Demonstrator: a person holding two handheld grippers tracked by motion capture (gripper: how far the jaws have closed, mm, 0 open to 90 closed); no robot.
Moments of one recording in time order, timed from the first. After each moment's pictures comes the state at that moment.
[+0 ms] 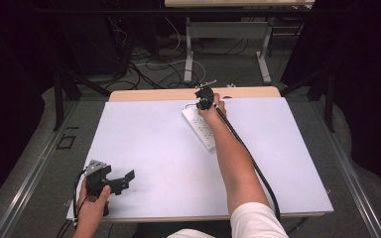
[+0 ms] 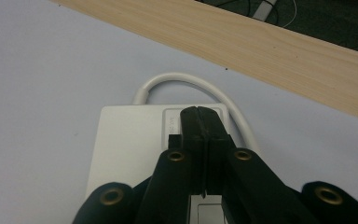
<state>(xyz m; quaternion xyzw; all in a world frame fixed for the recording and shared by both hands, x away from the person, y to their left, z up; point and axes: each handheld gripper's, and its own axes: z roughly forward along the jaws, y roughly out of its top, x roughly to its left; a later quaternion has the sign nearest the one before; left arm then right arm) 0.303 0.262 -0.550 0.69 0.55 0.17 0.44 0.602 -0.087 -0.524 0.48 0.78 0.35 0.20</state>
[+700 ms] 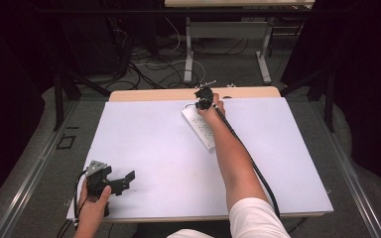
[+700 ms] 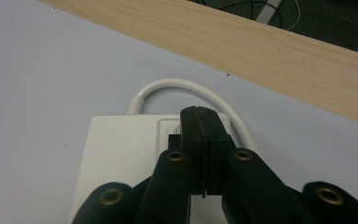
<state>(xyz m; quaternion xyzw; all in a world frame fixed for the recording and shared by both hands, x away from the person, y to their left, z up) 0.303 0.261 -0.552 0.69 0.55 0.17 0.44 0.612 -0.086 -0.533 0.48 0.78 0.35 0.19</state>
